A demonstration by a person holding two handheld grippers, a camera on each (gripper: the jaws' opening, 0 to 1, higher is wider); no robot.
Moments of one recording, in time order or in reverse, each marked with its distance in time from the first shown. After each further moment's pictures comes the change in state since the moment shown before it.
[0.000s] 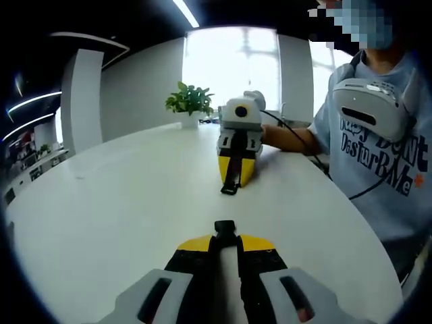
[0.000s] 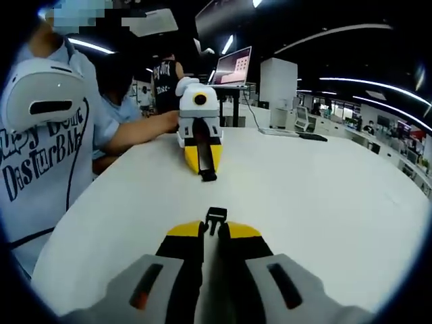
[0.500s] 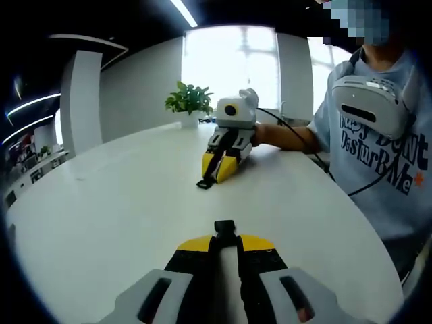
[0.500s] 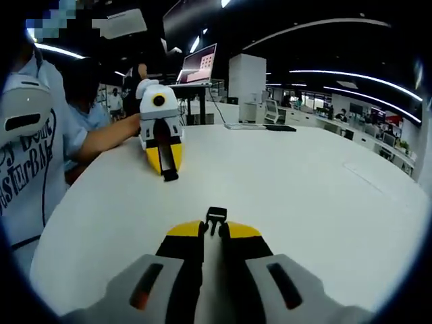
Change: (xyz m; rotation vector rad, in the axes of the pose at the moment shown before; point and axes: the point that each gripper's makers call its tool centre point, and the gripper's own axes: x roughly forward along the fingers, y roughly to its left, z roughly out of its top) left arm -0.001 0.000 -0.001 0.011 0.007 0.004; right arm -0.012 -0.017 -0.009 0.082 0.013 -0.158
